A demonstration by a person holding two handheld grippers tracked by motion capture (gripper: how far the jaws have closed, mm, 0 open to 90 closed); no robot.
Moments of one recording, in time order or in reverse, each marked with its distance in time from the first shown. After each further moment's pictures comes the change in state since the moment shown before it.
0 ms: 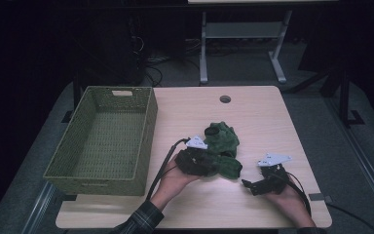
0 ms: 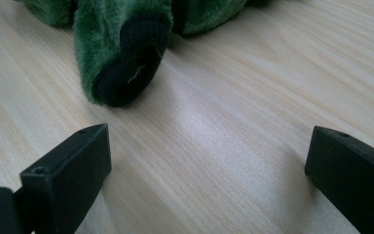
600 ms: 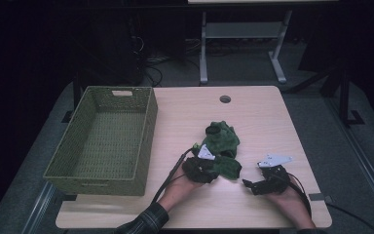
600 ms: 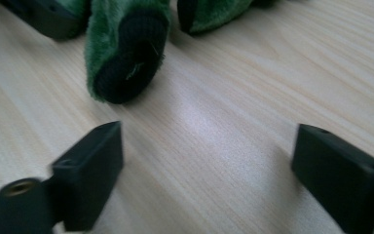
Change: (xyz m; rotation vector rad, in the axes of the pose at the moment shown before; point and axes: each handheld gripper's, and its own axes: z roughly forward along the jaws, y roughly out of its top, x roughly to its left) left arm 0.003 -0.020 0.040 0.106 0.120 0.075; right arm 0.002 0.000 -0.006 -0.004 0.001 0.000
